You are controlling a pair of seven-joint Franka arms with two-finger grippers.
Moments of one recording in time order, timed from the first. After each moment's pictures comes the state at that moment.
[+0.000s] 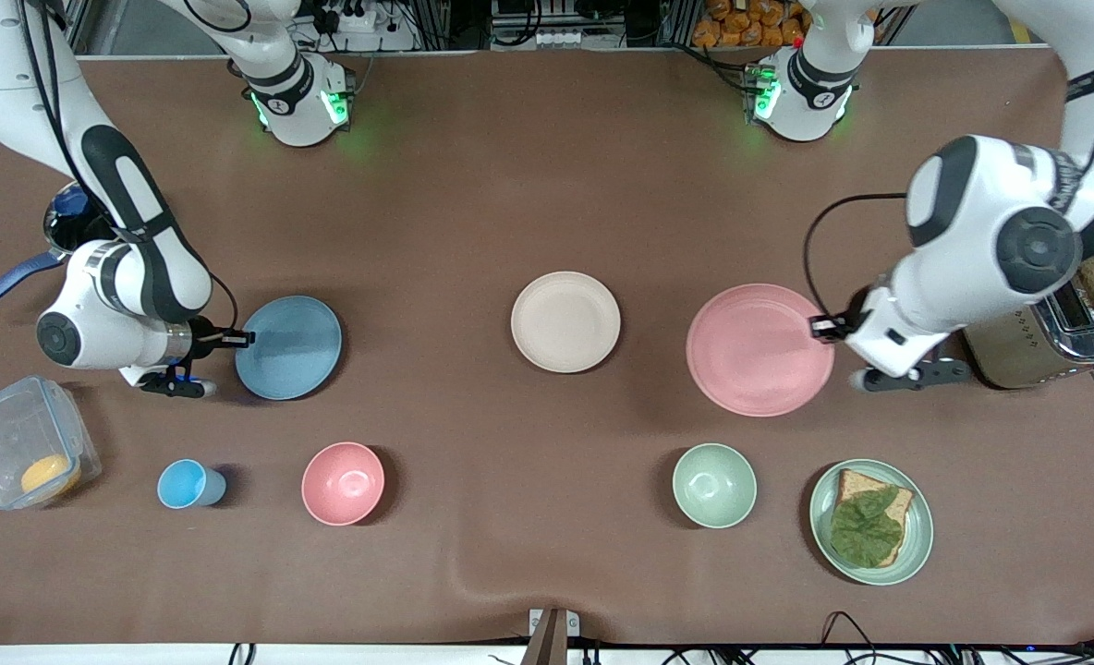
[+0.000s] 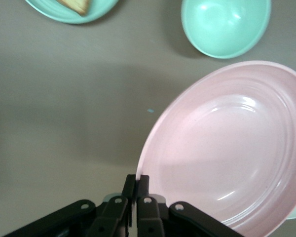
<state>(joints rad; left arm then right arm) 0.05 0.28 -0.37 -1.72 0.02 1.87 -0.46 -0.22 0.51 0.08 -2.01 0.10 2.17 -0.07</state>
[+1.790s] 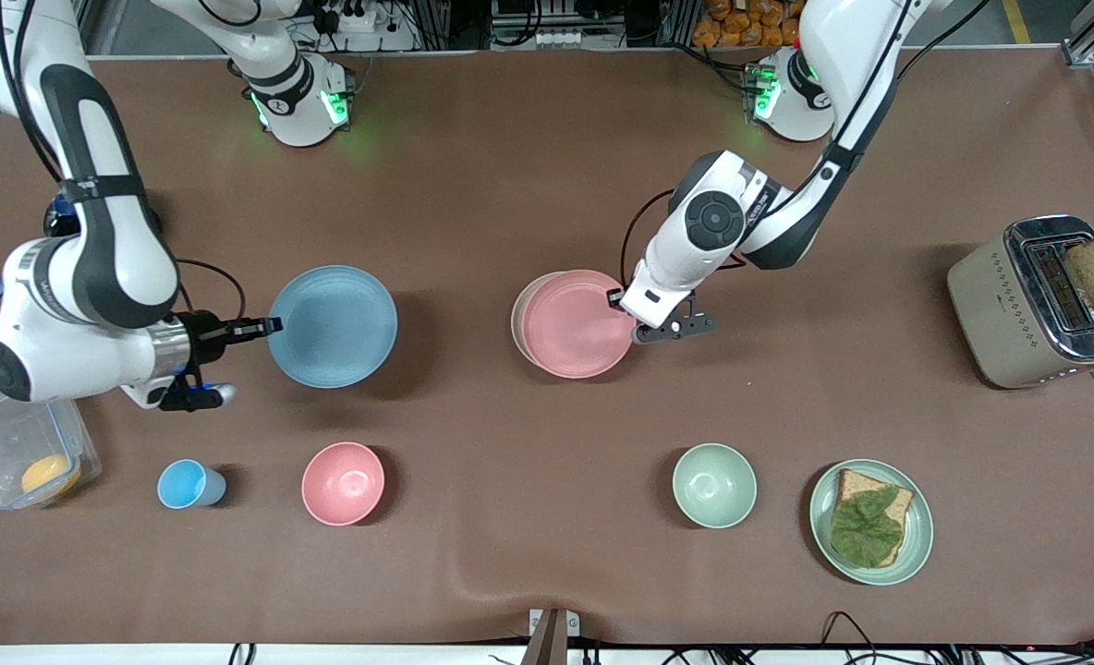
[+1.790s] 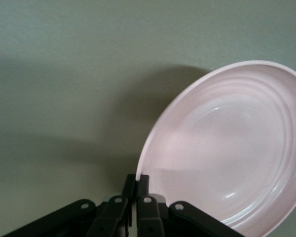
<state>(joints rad) -0.29 0.45 -0.38 -2.00 -0.04 2.47 -0.79 -0.07 0.46 0.12 -1.67 0.31 1.64 -0.11</state>
